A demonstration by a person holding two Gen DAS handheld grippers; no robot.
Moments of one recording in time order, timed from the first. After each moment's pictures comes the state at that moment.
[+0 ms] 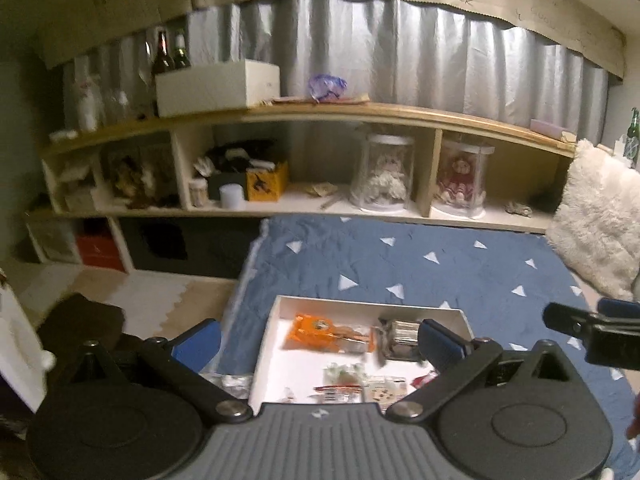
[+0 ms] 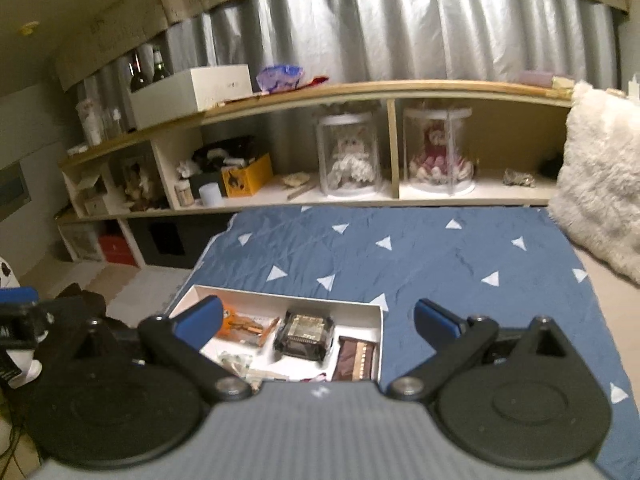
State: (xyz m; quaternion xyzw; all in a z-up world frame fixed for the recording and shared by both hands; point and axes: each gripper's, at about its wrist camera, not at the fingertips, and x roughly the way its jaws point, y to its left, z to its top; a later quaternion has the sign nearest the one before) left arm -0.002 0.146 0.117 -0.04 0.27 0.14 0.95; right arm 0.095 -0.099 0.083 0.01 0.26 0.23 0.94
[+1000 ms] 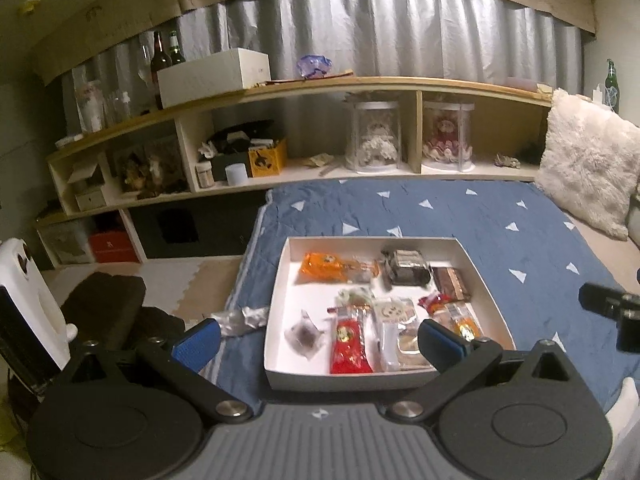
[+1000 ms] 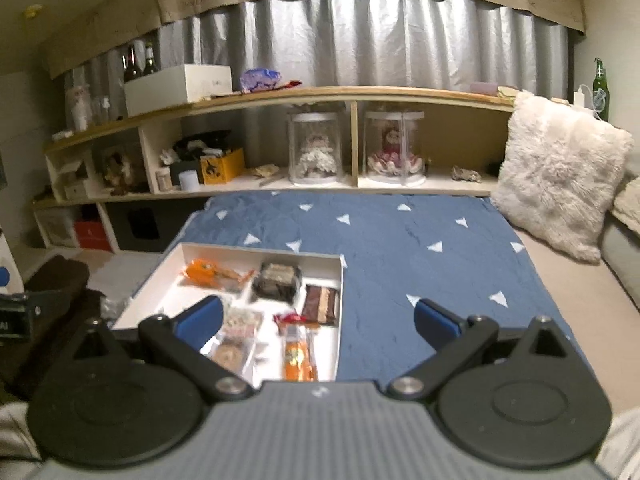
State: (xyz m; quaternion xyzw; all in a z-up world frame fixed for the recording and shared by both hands) left arm -0.089 0.123 0.063 0.00 0.29 0.12 0.95; right arm -0.020 -0.130 0.054 -0.03 0.25 0.17 0.95
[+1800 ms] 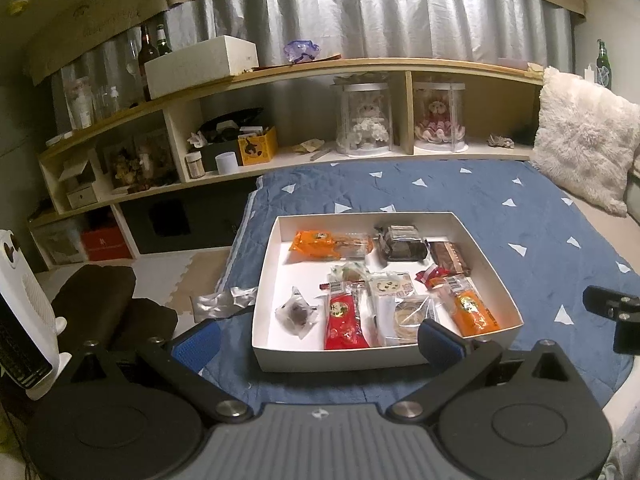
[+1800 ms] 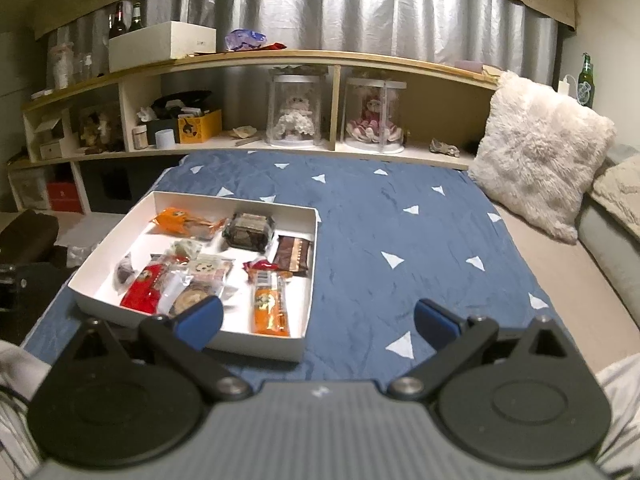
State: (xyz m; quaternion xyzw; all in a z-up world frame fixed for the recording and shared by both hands) left arm -0.088 0.117 0.029 0.02 0.30 0.12 0.95; right arm -0.030 -0.130 0.004 -0.06 0.28 0.12 0.95
